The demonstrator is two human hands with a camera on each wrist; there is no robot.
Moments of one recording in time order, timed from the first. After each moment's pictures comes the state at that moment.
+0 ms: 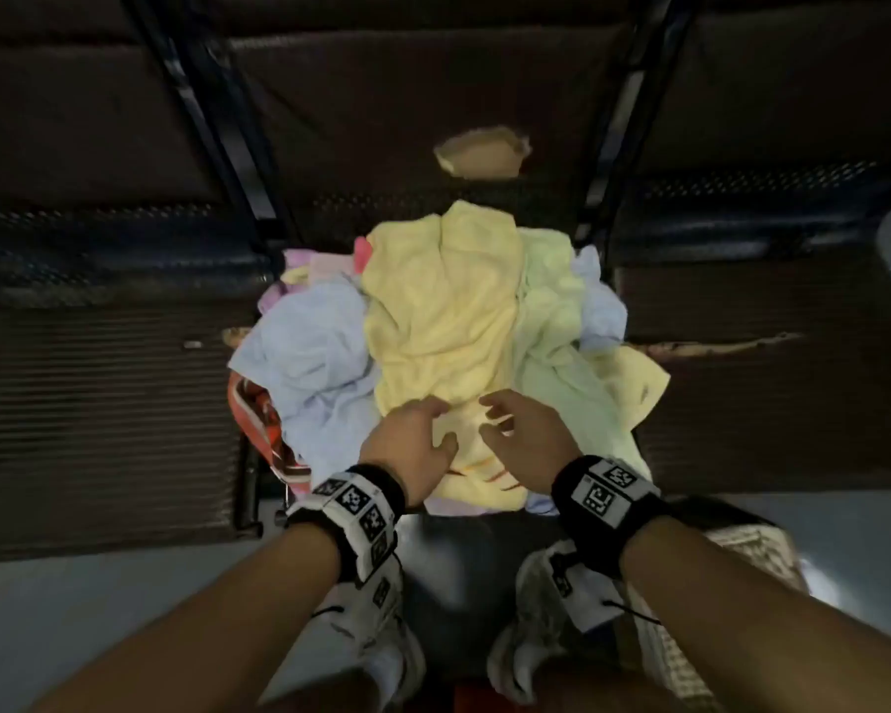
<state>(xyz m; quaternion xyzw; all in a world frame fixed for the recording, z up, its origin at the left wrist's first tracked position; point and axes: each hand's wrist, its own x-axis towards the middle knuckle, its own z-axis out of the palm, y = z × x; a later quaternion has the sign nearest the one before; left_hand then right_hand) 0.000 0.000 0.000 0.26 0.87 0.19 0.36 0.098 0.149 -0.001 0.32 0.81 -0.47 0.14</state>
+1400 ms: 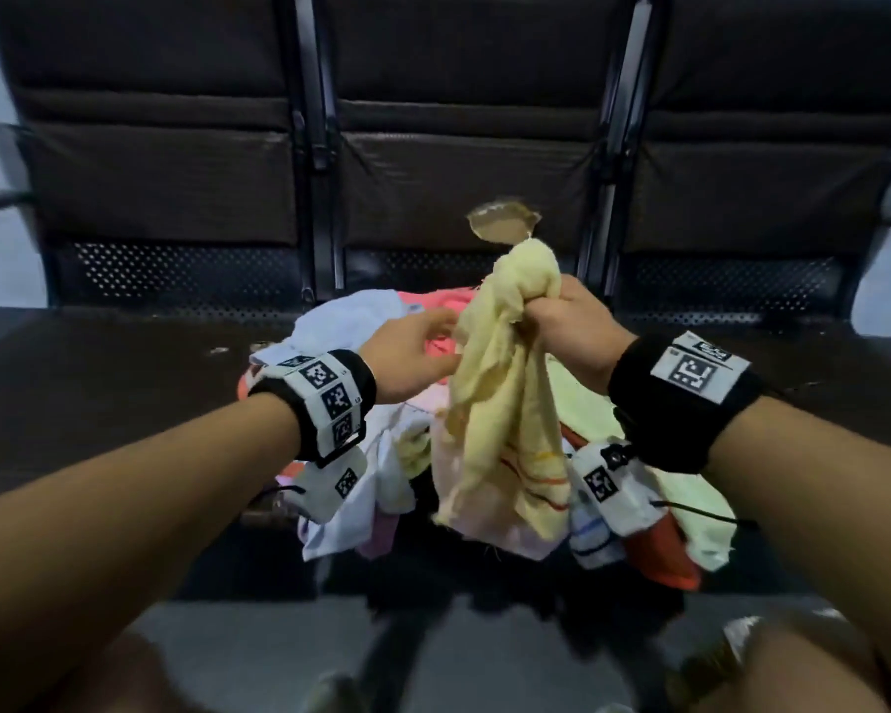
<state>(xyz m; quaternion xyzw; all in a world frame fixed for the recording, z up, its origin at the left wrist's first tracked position) 0.024 -0.070 -0.071 0.45 0.83 0.32 0.08 0.144 0.084 -0.031 0.09 0.81 -0.56 -0.18</state>
